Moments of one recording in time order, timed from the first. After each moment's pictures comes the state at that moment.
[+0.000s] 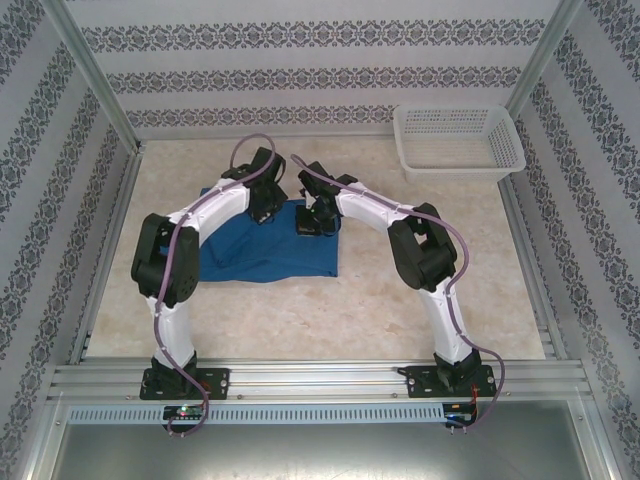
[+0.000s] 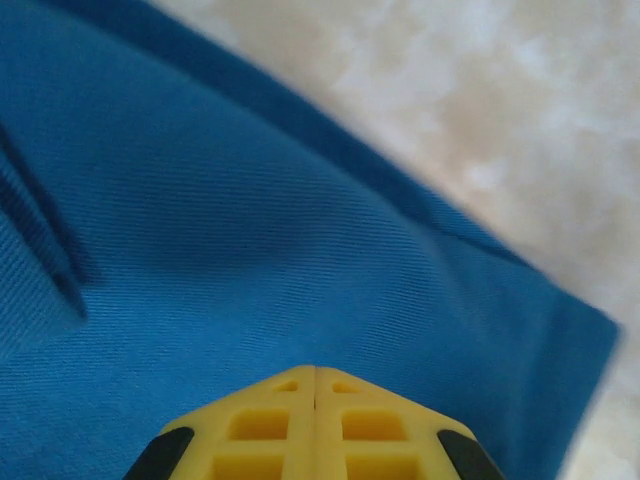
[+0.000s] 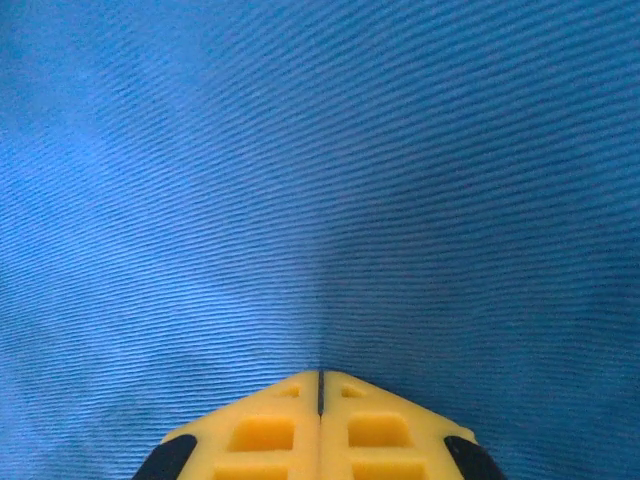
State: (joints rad) left arm -0.36 1.97 1.53 -0.69 -0.06 -1.08; right arm 0.60 2.24 1.77 -0.74 -0.31 0.58
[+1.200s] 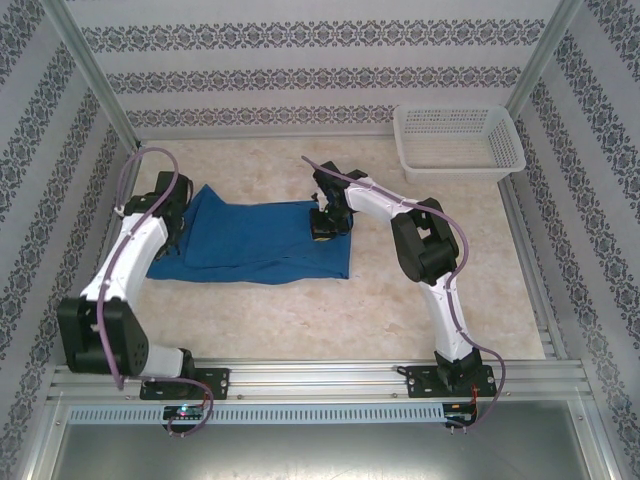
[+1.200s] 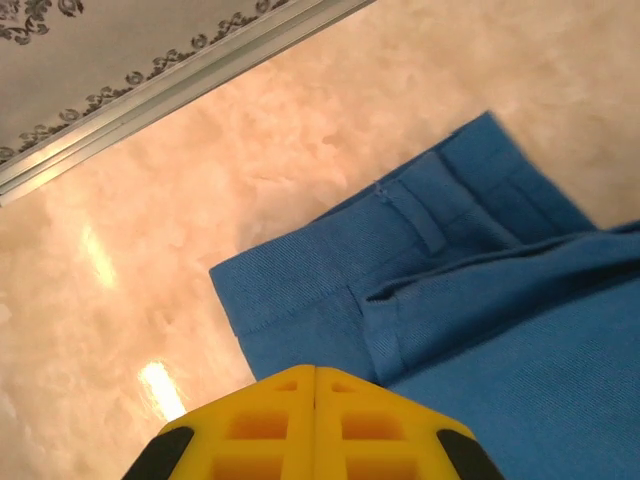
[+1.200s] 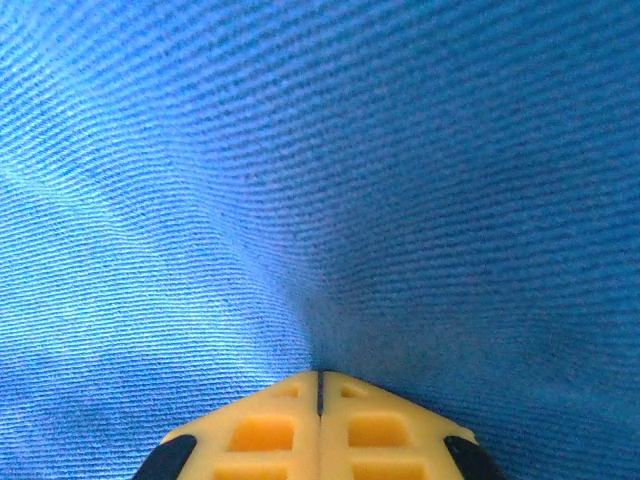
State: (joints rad) left arm 0.00 1.36 1.16 -1.06 -0.52 -1.00; right arm 0.53 2.28 1.79 -0.88 -0.35 0.43
